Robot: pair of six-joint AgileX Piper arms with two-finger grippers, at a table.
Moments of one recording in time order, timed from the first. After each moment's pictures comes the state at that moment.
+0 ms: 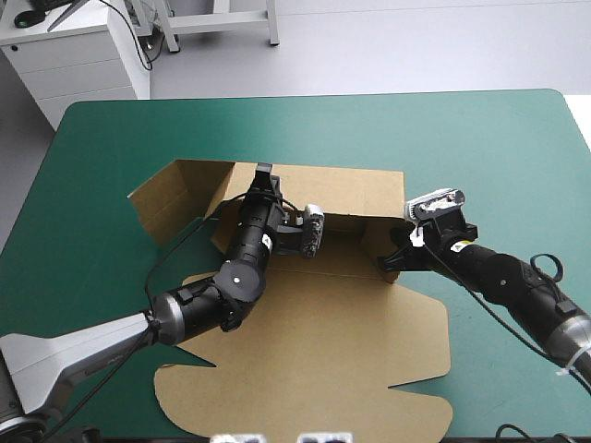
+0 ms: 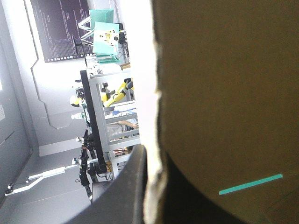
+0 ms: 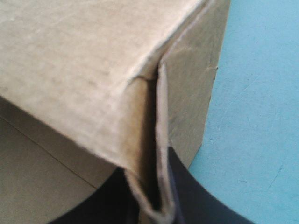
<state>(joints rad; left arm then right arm) -0.91 1.54 -0.98 1.71 0.70 -0.35 0.34 1.20 -0.72 0.73 0.25 -0.71</state>
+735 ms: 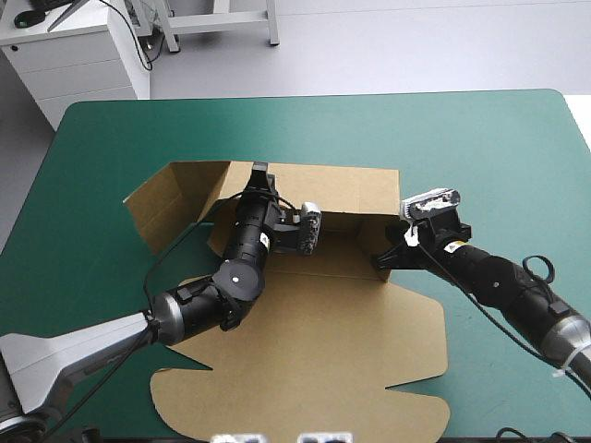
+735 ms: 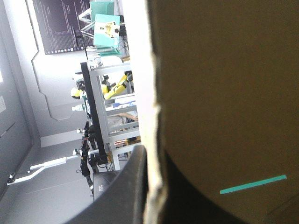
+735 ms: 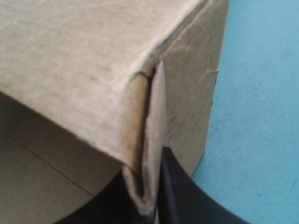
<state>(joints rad) -0.91 1.54 -0.98 1.71 0.72 -0.35 0.41 1.20 -0.72 0.77 0.18 -0.71</state>
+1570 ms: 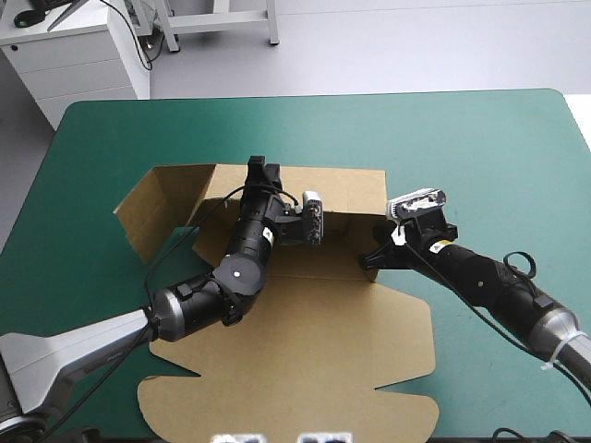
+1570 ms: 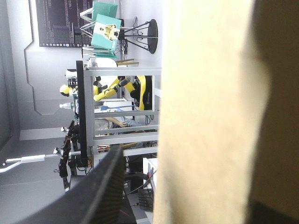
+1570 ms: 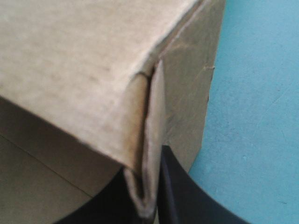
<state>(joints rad) -0.91 1.54 -1.03 1.69 0.69 -0.47 0.46 1.25 -0.74 0.72 0.15 -0.62</state>
